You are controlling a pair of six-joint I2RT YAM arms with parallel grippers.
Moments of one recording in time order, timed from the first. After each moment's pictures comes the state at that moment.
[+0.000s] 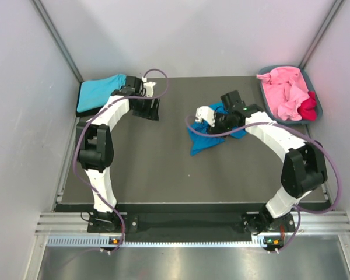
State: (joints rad) left arm -0.19 2.00 1.65 -0.64 0.31 0.09; right arm 0.42 1.63 1.31 -0.68 -0.29 -0.94
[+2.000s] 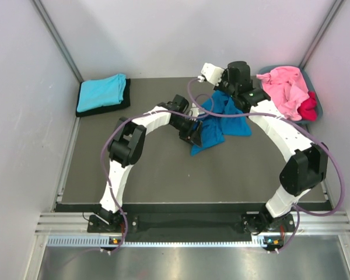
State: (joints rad) left arm -0.53 2.28 1.76 -0.64 0.79 -0.04; right arm 0.43 1.65 1.58 -0.34 0.22 -0.96
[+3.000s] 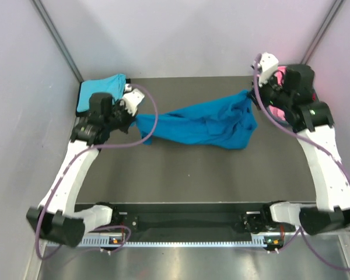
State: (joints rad) left arm -0.22 1.21 1.28 -0.65 0.29 0.45; right arm 0.20 1.29 1.62 -0.75 -0.26 -0.31
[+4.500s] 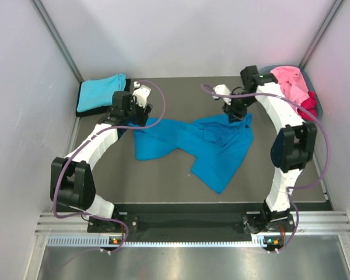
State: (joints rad) left arm -0.22 1.50 1.11 -0.17 0.11 0.29; right arm 0.16 1.90 1.82 -1.16 -0.48 -1.08
